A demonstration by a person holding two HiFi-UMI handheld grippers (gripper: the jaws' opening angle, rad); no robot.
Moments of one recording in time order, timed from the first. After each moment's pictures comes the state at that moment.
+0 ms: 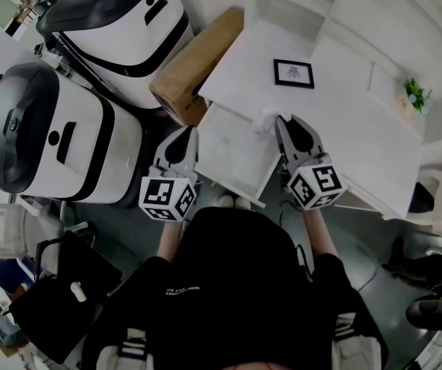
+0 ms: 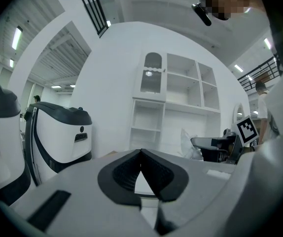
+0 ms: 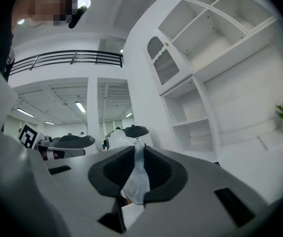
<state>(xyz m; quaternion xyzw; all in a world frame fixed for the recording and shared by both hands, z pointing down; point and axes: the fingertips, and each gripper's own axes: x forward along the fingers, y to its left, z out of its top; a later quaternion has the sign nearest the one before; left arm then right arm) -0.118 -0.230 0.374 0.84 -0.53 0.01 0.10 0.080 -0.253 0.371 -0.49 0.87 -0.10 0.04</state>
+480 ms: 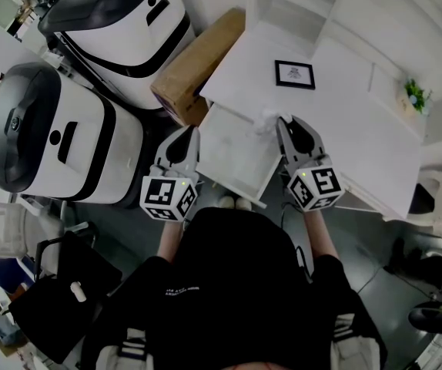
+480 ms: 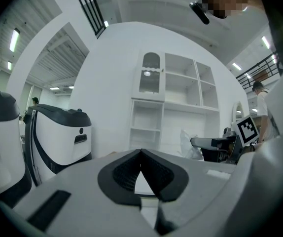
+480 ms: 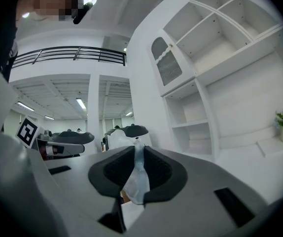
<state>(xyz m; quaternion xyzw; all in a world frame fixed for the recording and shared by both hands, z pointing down) -0.117 -0.229 0.370 0.85 -0.52 0.01 0.09 0.080 -0.250 0.370 -0.49 0.87 -0.08 0.03</state>
